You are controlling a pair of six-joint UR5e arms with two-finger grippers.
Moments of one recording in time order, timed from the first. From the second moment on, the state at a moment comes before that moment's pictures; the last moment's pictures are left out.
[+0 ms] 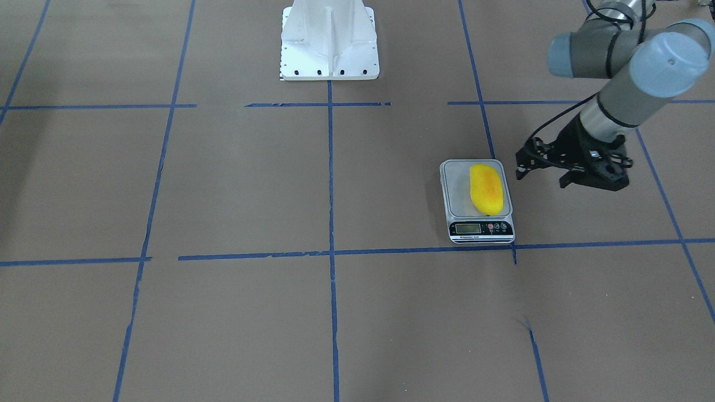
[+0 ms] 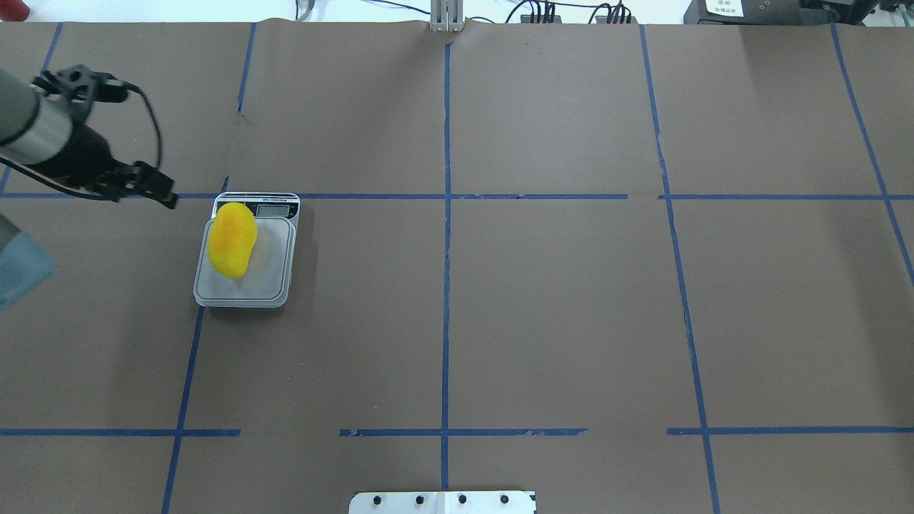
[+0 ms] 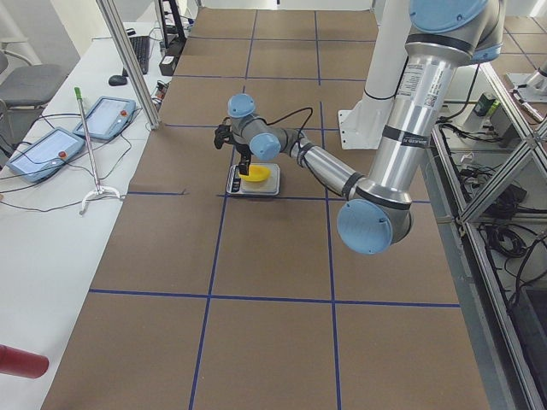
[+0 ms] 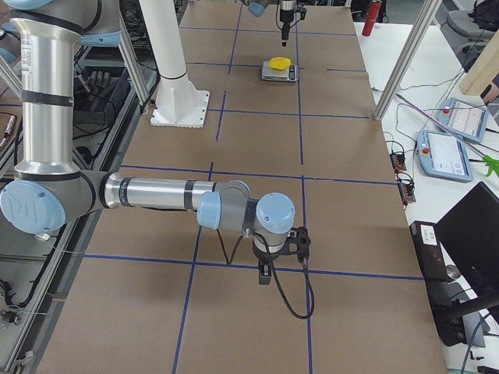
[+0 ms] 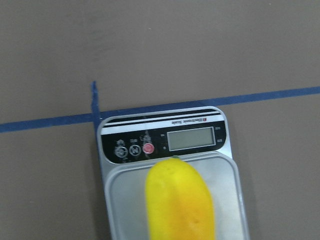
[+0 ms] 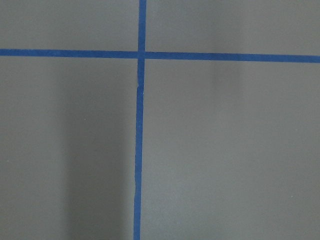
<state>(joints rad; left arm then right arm) -1.04 -1.75 -1.80 -1.80 -2.25 -0.61 1.62 -1.66 1.66 -1.68 2.35 -0.12</state>
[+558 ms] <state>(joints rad) -1.45 -1.56 -1.72 -1.65 -2.31 -0.09 1.62 -1.66 1.66 -1.68 2.35 -0.12</state>
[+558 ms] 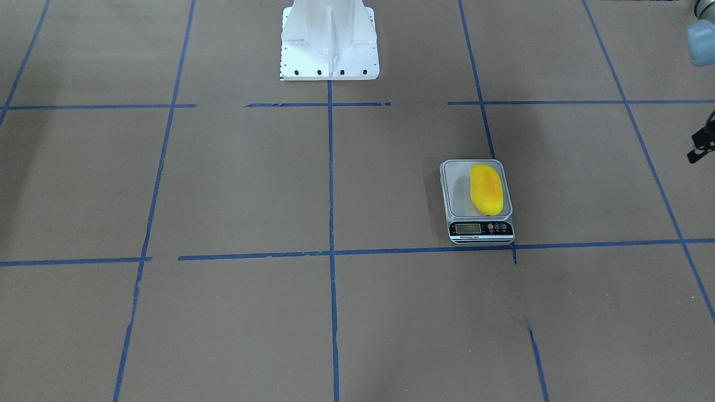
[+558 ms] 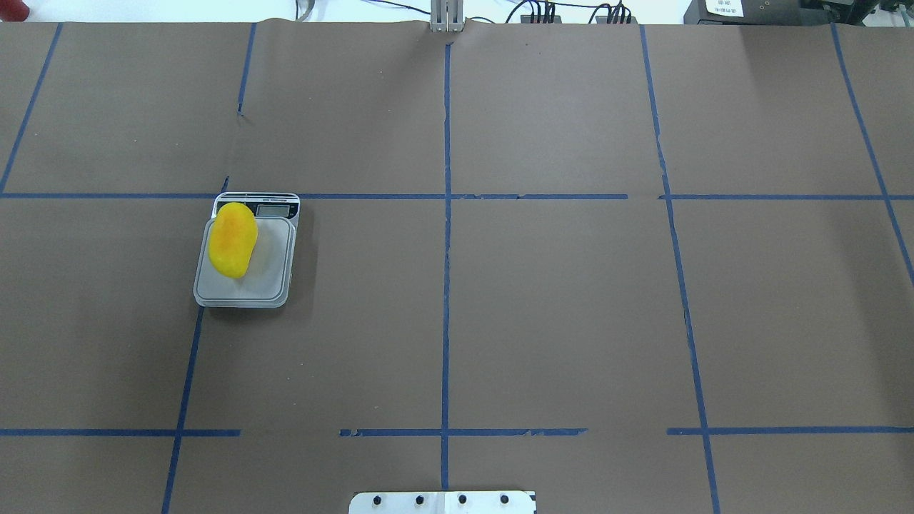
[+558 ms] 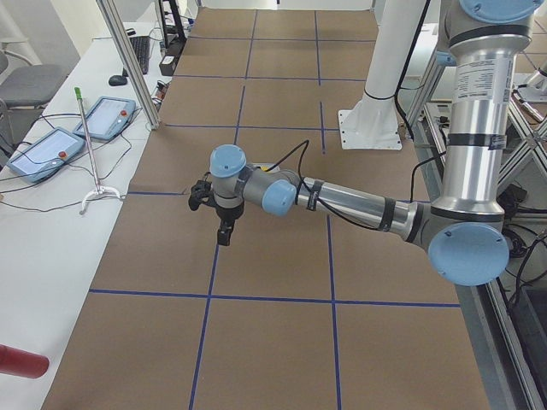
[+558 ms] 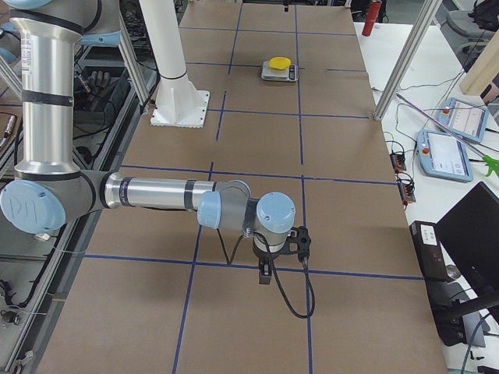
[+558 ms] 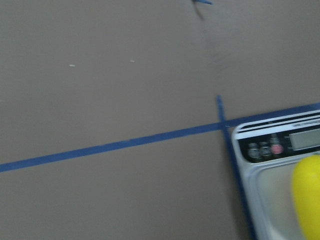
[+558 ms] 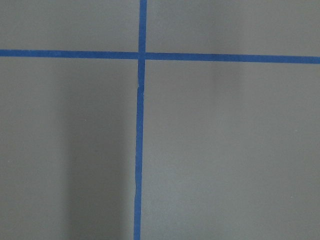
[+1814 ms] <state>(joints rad) -1.63 -1.53 -1.65 -1.38 -2.32 0.13 1.62 -1.66 1.66 -1.68 2.35 -0.12</state>
